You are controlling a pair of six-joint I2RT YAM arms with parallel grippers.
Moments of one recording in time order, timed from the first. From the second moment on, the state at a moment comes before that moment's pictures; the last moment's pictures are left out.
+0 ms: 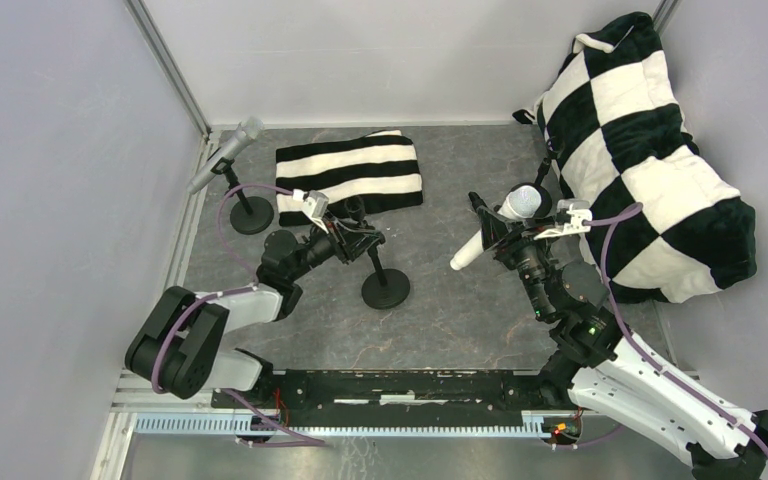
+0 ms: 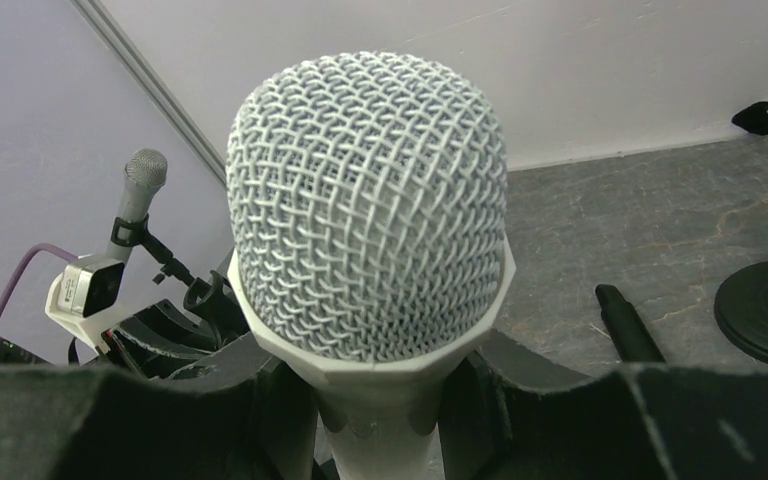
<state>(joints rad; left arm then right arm) -0.43 1.36 0.37 1.09 0.51 -0.52 0.83 0.59 0.58 0.22 0.53 0.33</state>
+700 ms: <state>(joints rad) -0.63 1.14 0.46 0.64 0.12 -0.25 0.83 0.61 0.55 0.41 0.36 0.19</state>
